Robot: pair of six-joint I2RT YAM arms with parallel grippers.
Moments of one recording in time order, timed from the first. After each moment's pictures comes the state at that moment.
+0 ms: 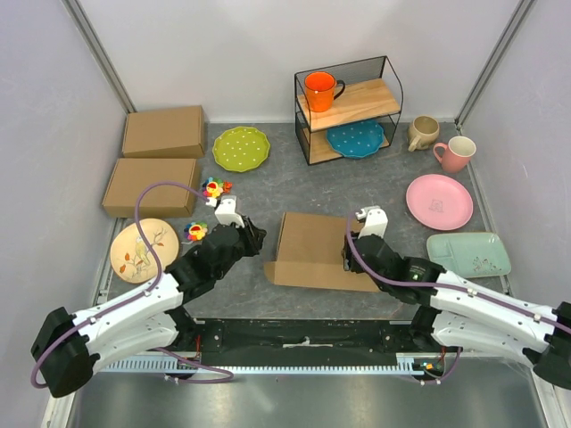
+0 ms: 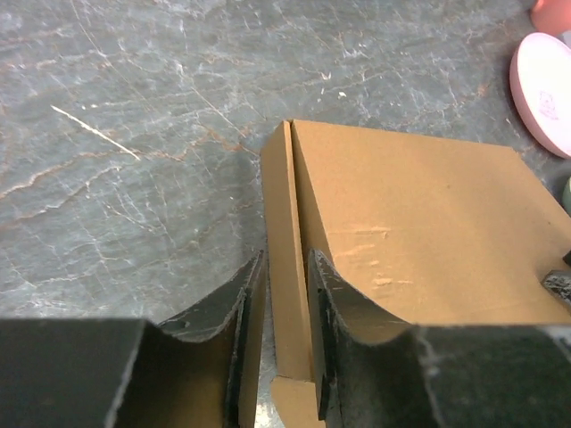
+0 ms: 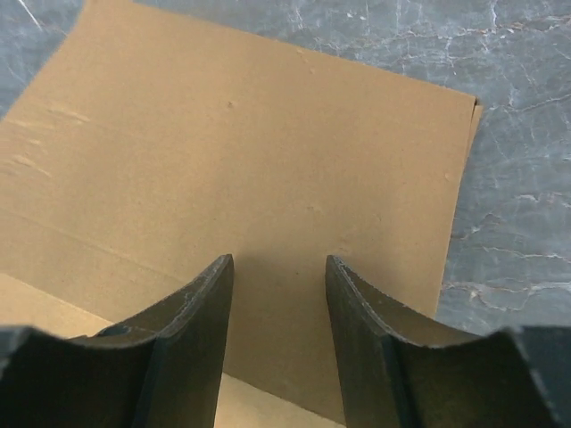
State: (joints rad) left arm -0.83 0.88 0.48 0.00 -0.39 -0.61; right arm 1.00 0.90 0.61 -0.44 0.55 0.59
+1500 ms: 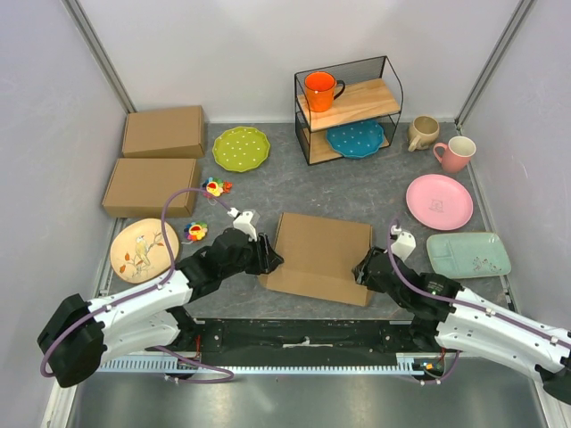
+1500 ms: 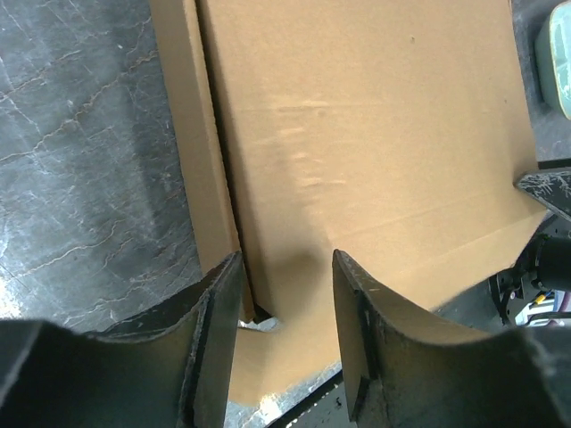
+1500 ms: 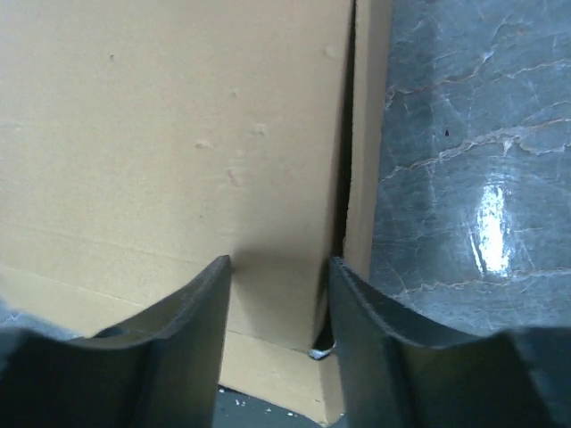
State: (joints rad) left arm -0.82 0.99 0.43 -0.02 -0.03 -0.71; right arm 0.99 0.65 0.45 -0.63 0.50 1.08
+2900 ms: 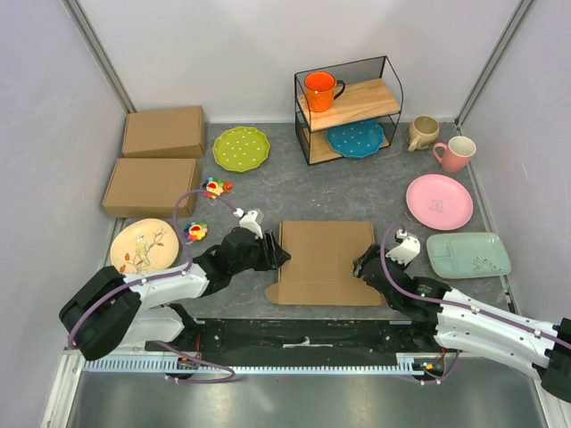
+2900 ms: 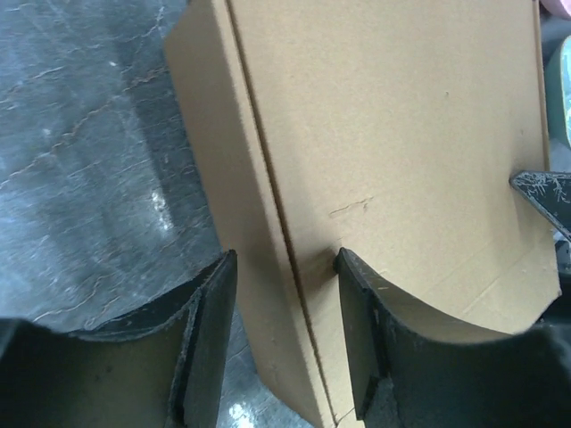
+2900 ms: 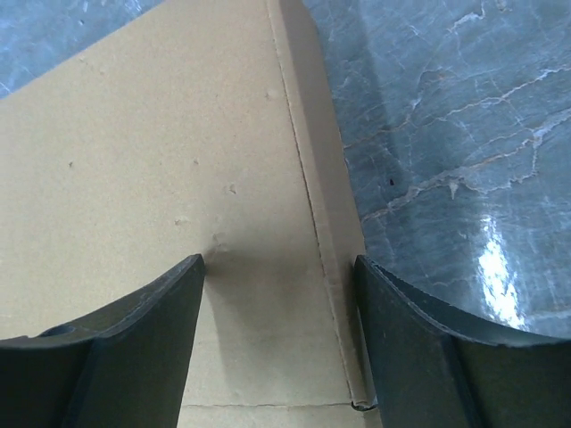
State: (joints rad) left arm -0.79 1.21 0.37 0.26 0.00 -0.76; right arm 0.98 0.74 0.33 -0.47 0.66 1.17
